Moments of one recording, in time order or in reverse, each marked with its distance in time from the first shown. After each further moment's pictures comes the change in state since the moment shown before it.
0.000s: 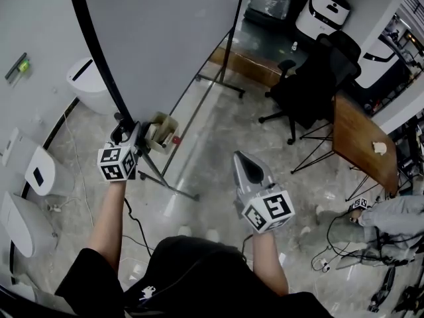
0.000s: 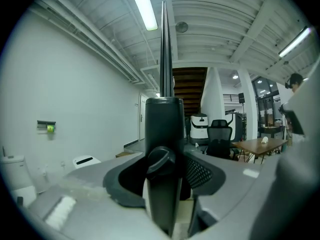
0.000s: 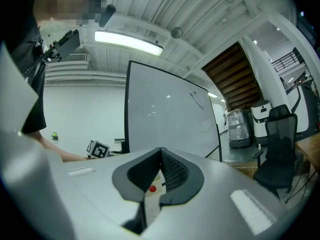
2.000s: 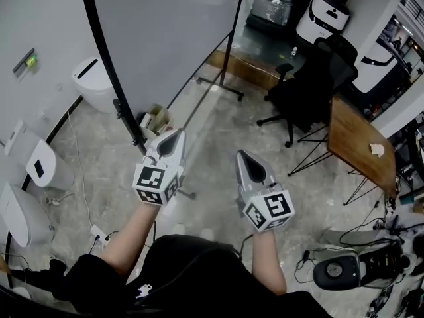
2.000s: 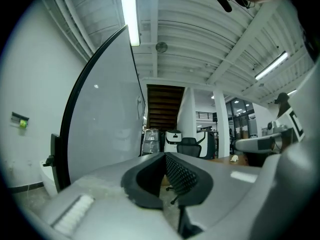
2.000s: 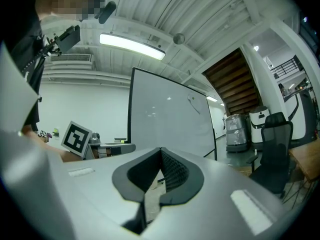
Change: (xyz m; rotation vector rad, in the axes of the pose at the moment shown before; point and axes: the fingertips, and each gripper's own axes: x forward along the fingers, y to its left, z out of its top) left arm -0.072 -0.237 0.067 -0.012 -0.172 -0.264; right arm -0.066 -0.015 0.013 -0.042 -0.014 -0.009
